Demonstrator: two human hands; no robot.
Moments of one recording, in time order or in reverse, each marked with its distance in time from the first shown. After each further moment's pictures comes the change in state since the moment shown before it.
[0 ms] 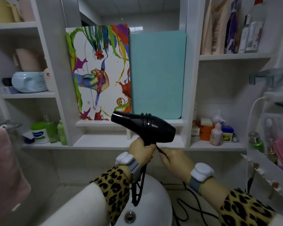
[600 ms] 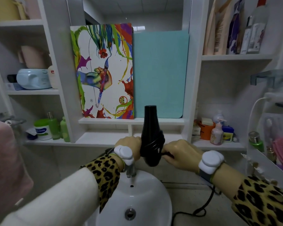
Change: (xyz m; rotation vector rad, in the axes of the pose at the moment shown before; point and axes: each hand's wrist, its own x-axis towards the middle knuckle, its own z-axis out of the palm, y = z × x) left_hand 0.018 -0.011 -0.049 1.176 -0.138 0.412; right_hand 0.001 -0.013 -0.049 -0.308 -0.132 -0.412
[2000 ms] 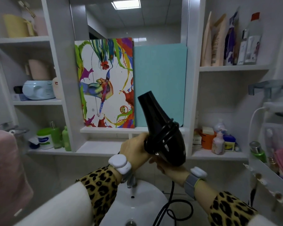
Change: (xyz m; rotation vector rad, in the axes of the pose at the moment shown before) left_hand -0.017 0.017 -0.031 -0.551 0.447 0.089; right_hand 0.029 -0.017 0.049 1.149 0.081 0.734
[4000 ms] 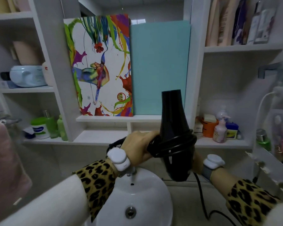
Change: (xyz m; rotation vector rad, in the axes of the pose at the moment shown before) left_hand -0.002 0.006 0.003 -0.034 -0.062 0.411; right_hand 0.013 0.049 -0.073 -0.337 -0.045 0.019
